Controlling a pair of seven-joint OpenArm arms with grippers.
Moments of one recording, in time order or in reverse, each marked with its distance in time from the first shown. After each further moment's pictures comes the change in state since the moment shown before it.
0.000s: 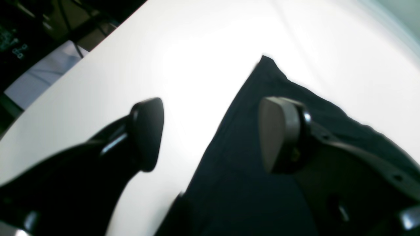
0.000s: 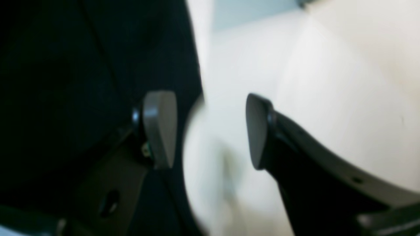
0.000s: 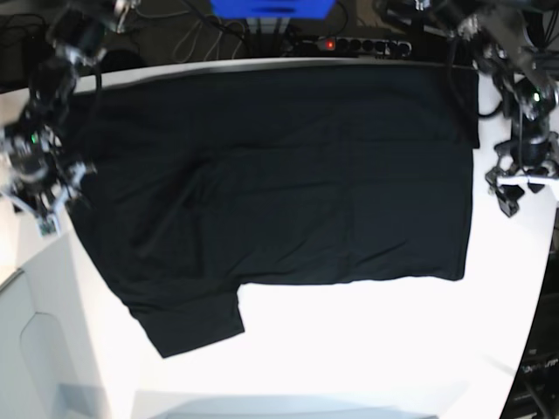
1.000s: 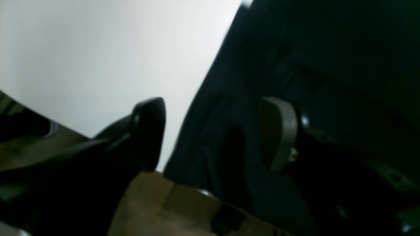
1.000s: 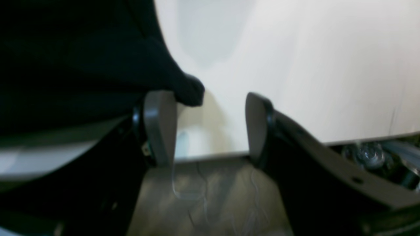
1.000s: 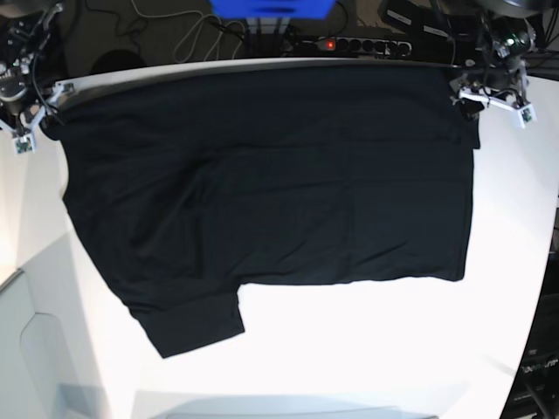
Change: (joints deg) left arm 25.0 0.1 4.6 1.0 -0.8 -0.4 -0.1; right arm -23.3 2.2 11.3 7.6 8.5 0.1 -0.2
